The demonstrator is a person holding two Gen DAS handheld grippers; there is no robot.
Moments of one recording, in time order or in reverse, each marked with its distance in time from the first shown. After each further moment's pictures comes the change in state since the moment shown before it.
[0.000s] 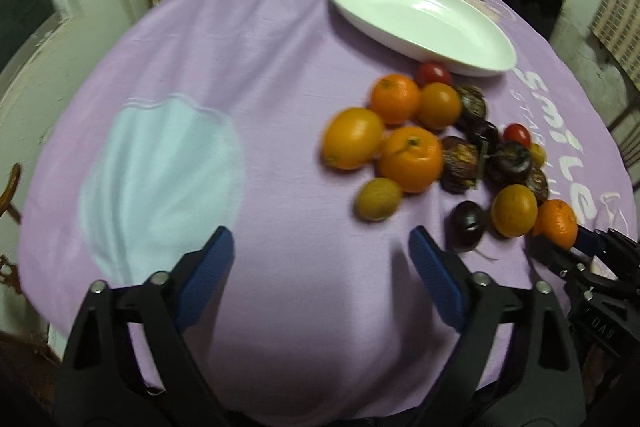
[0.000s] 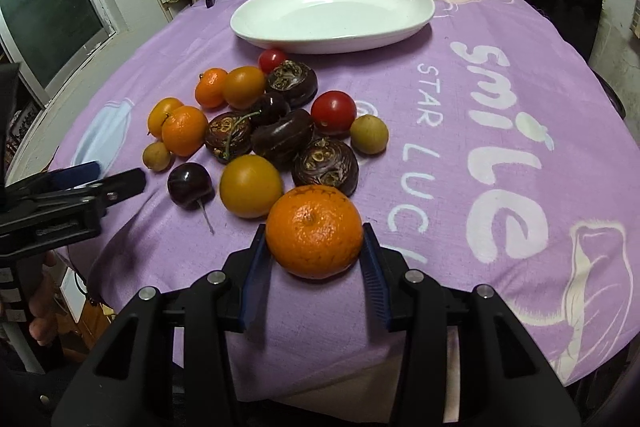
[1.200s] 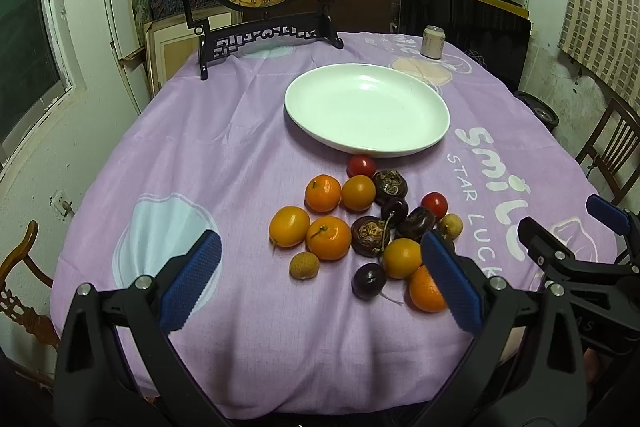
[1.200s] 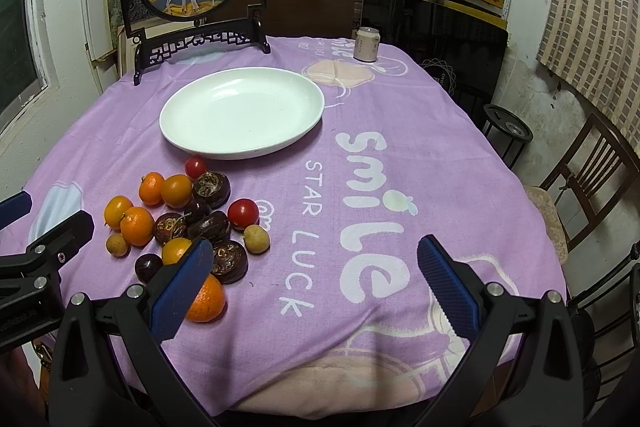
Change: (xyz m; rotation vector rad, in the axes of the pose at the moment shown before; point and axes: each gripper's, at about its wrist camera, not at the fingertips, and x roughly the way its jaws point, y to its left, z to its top) left arm -0.090 -0.050 0.022 0.096 -0.256 0.044; right arm -0.075 -0.005 0.035 0.084 -0.240 -0.348
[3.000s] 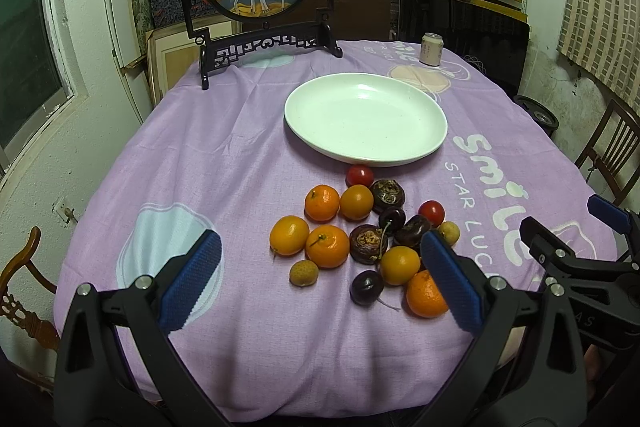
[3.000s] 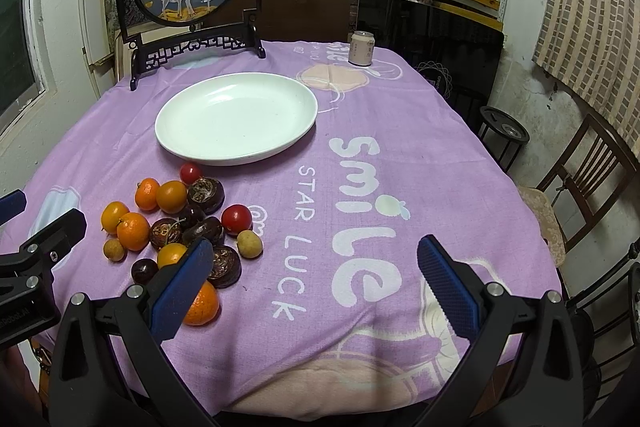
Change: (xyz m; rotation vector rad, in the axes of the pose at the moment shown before) left arm -0.002 -0.002 0.004 0.003 -0.012 0.003; right arm 0.000 -0.005 0.003 0.004 -0.008 -0.002
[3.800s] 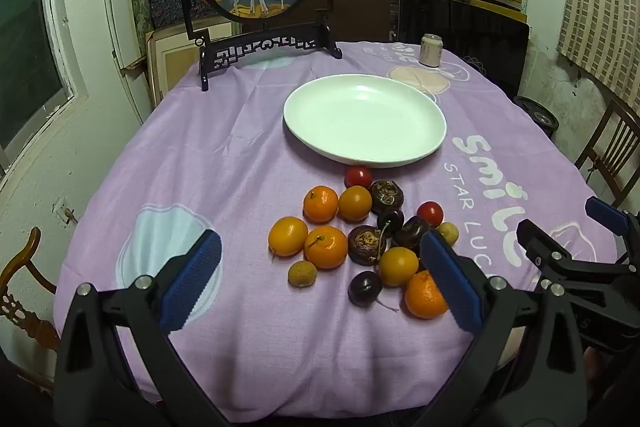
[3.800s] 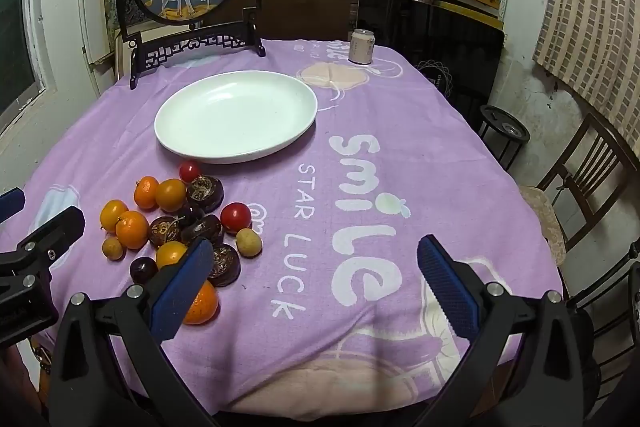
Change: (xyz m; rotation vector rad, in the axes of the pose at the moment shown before) left arm 0.000 0.000 0.000 0.000 -0.001 -0.002; right arm 0.001 -0.001 -0.001 0.000 -0.001 0.000
